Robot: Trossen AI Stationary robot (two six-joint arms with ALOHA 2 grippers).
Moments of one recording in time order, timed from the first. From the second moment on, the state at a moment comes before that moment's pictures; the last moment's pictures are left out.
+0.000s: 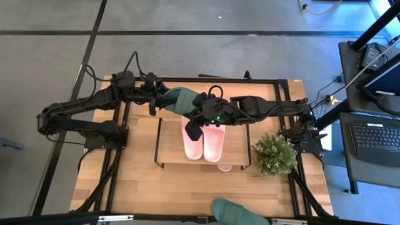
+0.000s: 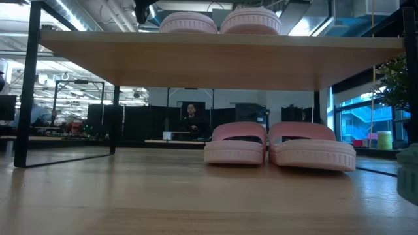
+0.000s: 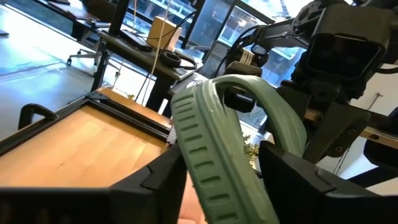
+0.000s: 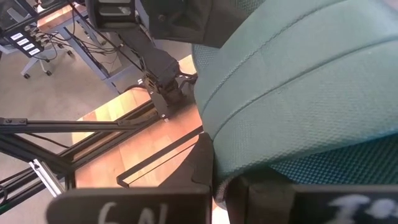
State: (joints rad) left arm 0.36 0.93 0.89 0.02 0.33 -0.49; right arm 0.14 1.88 2.11 -0.79 0.36 0.57
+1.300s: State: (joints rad) left arm 0.36 0.93 0.89 0.01 0.38 -0.44; right arm 0.15 1.81 2.11 -0.85 0.30 0.49
